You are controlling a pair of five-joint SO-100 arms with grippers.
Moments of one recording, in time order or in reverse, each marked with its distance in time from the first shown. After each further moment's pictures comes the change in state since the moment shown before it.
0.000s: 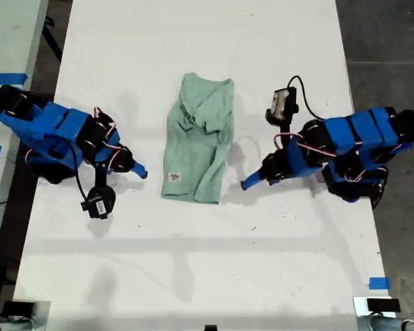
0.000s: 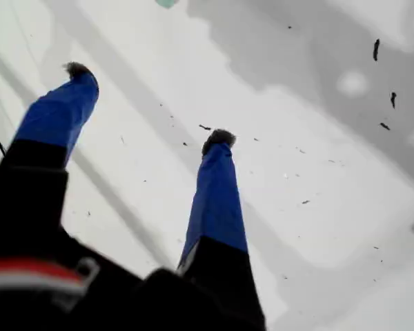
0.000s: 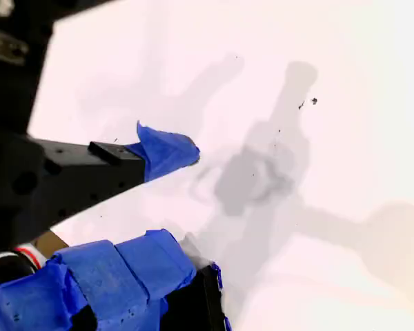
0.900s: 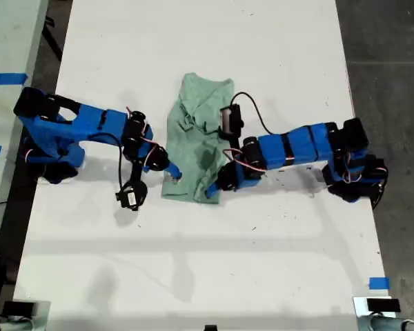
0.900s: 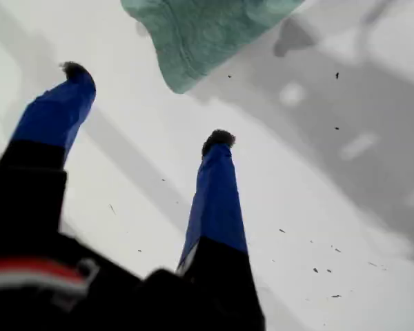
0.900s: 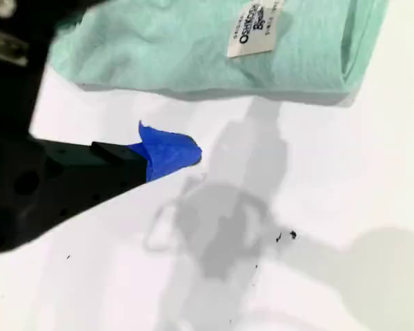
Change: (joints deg) arm 0 -12.4 -22.8 -11.1 -18.5 21.4; arm 1 4.0 -45.8 -37.2 -0.1 -6.6
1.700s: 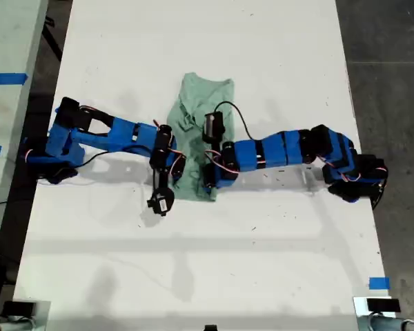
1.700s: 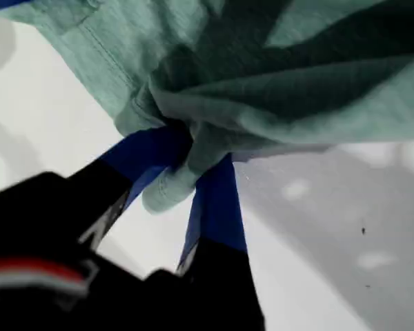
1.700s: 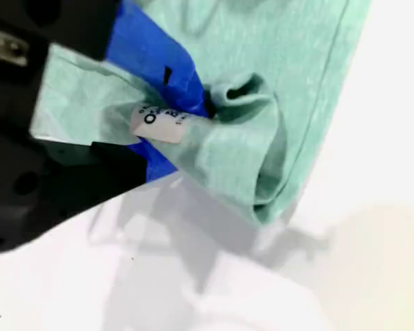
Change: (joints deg) arm 0 -2.2 -25.8 -17.5 -6.0 -0.8; arm 1 5.3 -24.0 -14.5 -10.3 -1.5
